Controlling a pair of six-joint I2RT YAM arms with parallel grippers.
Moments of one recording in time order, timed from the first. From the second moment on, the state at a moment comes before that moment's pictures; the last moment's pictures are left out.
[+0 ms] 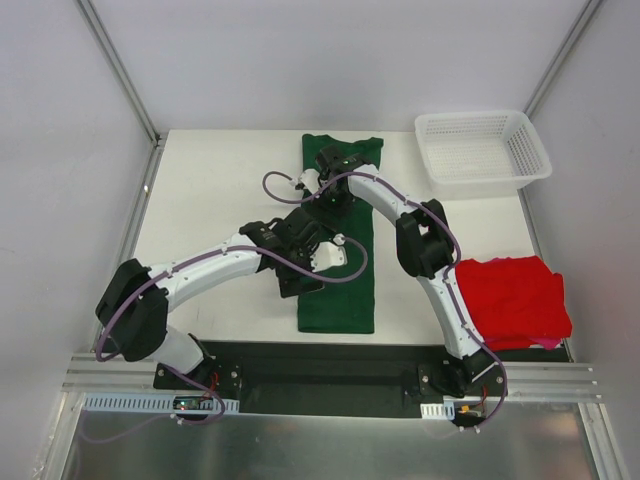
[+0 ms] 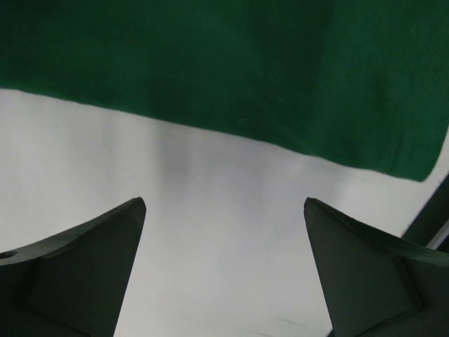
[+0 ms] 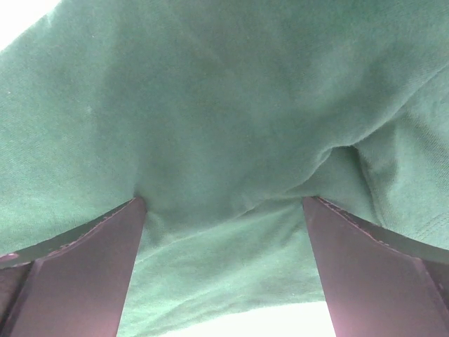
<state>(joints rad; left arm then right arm) -0.81 1.48 1.06 -0.74 0.07 0.59 0.61 2.45 2.19 -1.00 -0.10 -0.52</state>
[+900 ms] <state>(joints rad) -0.95 1.62 1.20 -0.60 0.16 0.51 0.61 2.46 2.21 -1.00 -0.09 -0.54</state>
